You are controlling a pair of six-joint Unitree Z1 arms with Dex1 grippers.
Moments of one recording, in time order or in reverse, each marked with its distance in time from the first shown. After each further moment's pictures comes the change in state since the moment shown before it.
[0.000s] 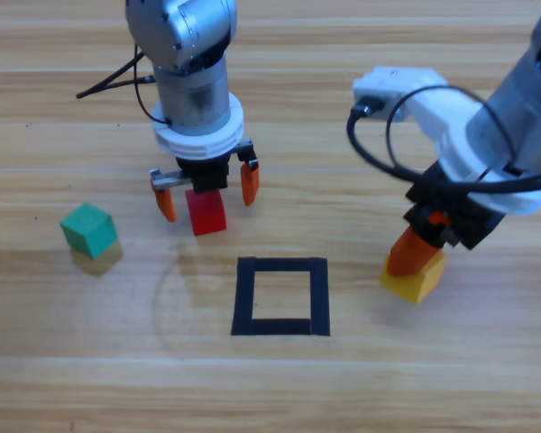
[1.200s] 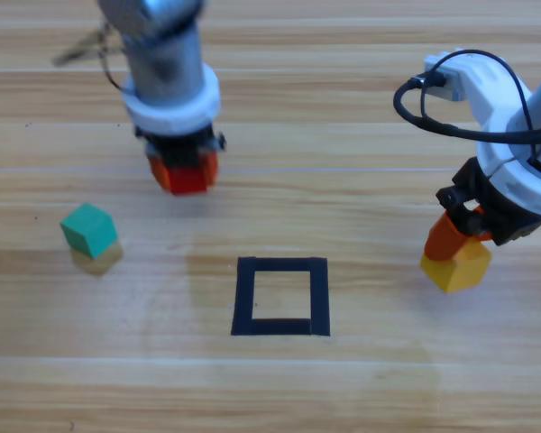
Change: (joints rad) arm 0 0.031 -0.078 0.028 0.016 0.017 0.182; arm 1 -0.002 -0.068 0.065 0.000 -0.145 0.385
